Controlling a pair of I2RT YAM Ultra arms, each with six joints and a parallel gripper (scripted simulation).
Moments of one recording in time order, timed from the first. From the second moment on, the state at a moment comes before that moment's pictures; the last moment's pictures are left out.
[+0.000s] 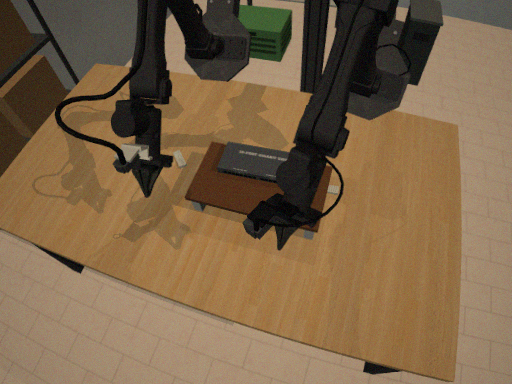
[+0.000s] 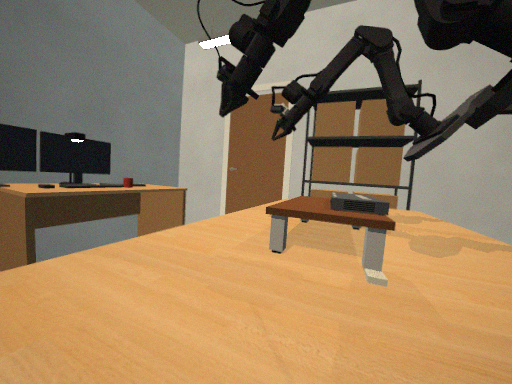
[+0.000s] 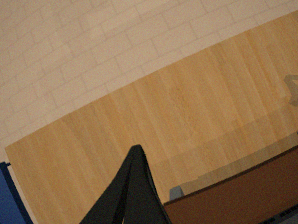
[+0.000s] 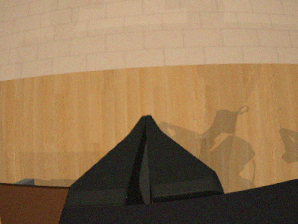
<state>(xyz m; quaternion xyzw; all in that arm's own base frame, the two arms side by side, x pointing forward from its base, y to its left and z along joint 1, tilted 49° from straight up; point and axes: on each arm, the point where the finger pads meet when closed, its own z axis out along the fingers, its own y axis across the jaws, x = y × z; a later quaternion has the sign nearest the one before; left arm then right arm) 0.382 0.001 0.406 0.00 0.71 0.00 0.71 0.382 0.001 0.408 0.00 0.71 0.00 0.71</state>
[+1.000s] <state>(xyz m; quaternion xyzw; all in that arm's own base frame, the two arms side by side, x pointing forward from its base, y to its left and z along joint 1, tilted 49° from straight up) 0.382 0.001 0.407 0.00 0.71 0.00 0.71 0.382 0.001 0.407 0.00 0.71 0.00 0.71</state>
